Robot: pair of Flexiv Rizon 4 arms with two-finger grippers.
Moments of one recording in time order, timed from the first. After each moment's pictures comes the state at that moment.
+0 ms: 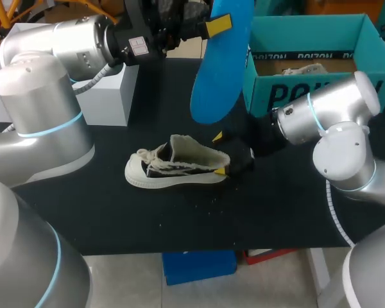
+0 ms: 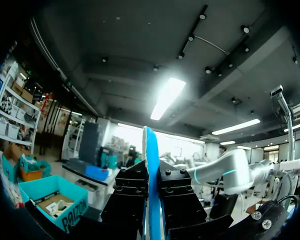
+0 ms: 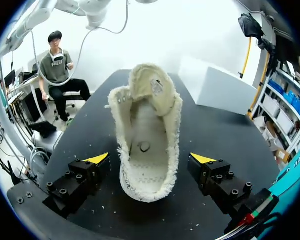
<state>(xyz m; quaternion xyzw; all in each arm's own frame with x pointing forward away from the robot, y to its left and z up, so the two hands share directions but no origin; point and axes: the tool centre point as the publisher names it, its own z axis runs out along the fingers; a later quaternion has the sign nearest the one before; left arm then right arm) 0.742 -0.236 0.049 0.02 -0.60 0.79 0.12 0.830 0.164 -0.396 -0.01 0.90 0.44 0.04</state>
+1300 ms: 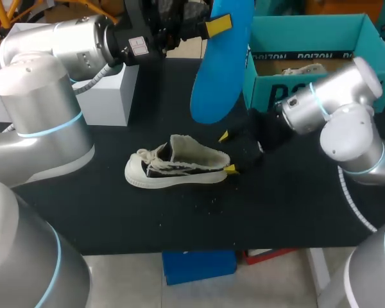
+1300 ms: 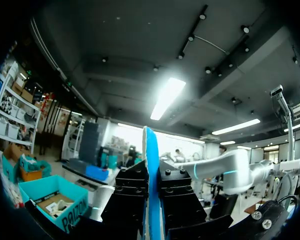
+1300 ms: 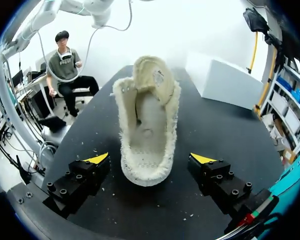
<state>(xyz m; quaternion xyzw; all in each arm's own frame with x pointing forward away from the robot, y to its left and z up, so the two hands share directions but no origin) 0.742 -0.236 0.049 0.02 -0.60 0.79 0.12 0.839 0.141 -0.392 -0.04 0.91 0.41 0.00</state>
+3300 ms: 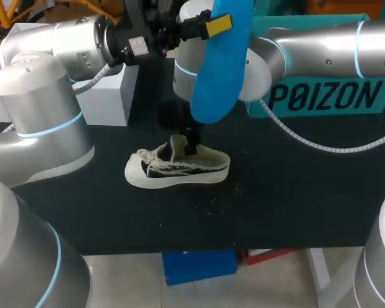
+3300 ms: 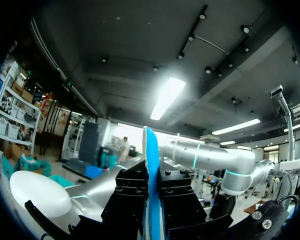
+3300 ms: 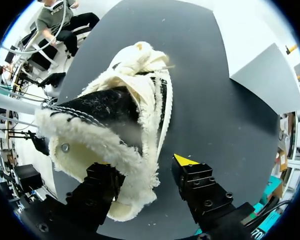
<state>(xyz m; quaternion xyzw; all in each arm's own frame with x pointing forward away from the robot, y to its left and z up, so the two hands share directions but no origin) 0.742 -0.236 0.049 0.02 -0.60 0.79 0.12 0.864 0.234 -0.398 -0.09 0.99 0.06 -0.02</state>
